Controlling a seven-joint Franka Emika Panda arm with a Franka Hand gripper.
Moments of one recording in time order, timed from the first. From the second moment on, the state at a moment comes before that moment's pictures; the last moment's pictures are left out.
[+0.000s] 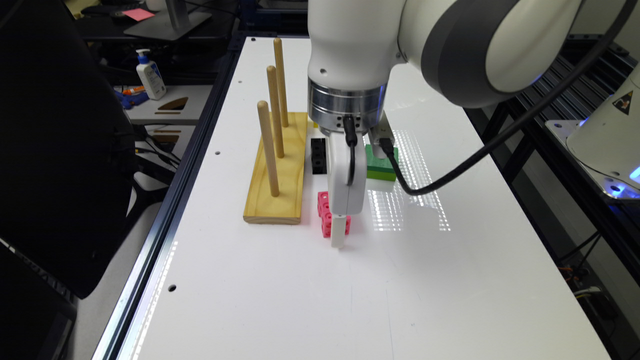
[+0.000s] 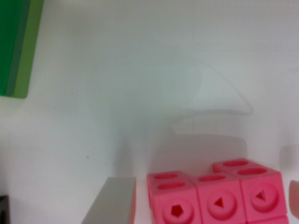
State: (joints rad) arm 0.02 0.46 0.24 -2.22 -0.02 2.70 1.03
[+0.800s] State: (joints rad) arm 0.02 0.45 0.24 -2.22 -0.02 2.69 1.03
